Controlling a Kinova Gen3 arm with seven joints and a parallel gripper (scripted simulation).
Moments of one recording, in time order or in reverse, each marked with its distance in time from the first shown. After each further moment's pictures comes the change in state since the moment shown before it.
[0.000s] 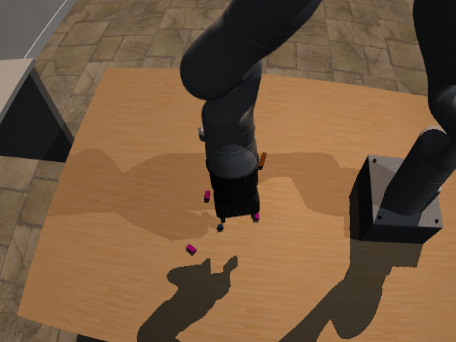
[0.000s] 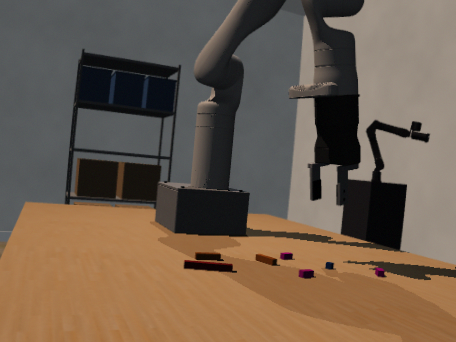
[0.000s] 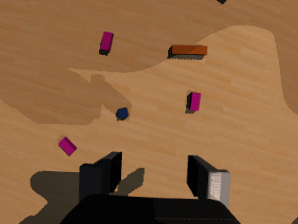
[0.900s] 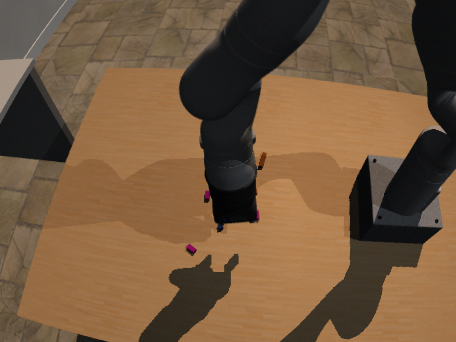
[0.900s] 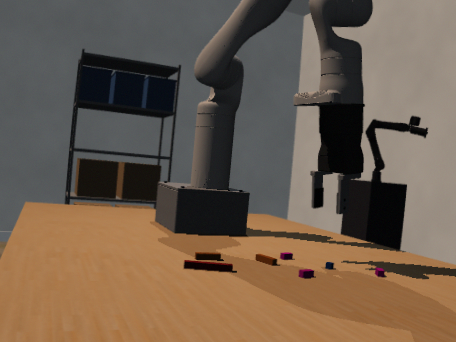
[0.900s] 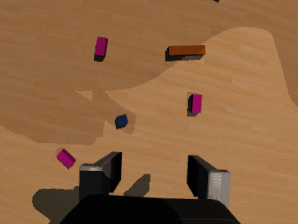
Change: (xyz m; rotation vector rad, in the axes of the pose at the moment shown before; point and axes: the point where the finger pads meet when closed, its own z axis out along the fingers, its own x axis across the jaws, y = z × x) arm -0.003 -0.001 0.014 0.054 -0.004 0.064
